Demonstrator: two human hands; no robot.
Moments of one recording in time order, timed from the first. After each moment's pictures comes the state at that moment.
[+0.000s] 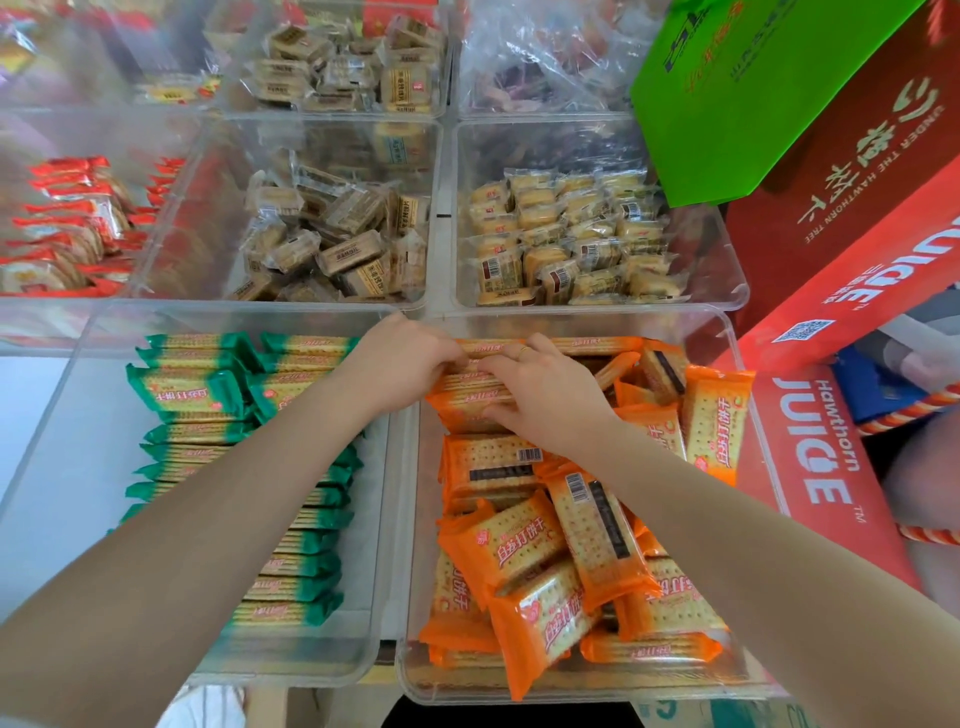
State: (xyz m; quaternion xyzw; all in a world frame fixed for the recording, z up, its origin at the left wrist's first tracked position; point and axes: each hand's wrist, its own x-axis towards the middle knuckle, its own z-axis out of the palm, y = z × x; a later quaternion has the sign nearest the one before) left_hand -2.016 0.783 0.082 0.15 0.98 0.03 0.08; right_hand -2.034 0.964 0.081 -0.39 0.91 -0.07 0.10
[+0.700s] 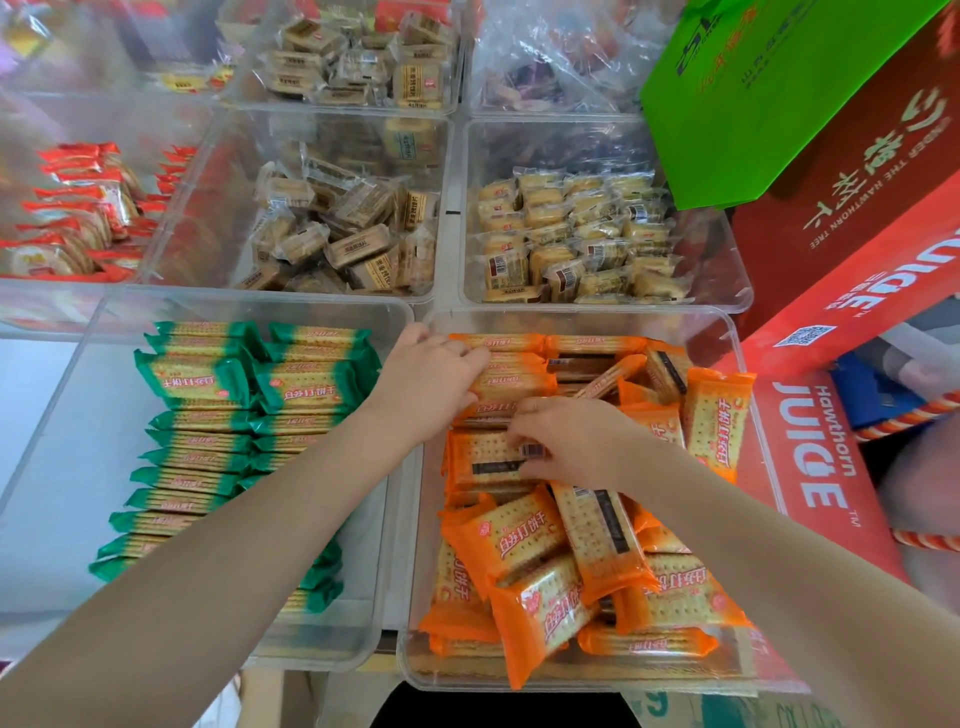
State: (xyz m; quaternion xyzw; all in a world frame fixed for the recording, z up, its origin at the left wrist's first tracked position) left_hand -1.993 0.815 0.078 0.09 0.99 -0.05 0.07; right_hand -2.020 0.993 0.086 -0.46 0.85 -0.01 0.25
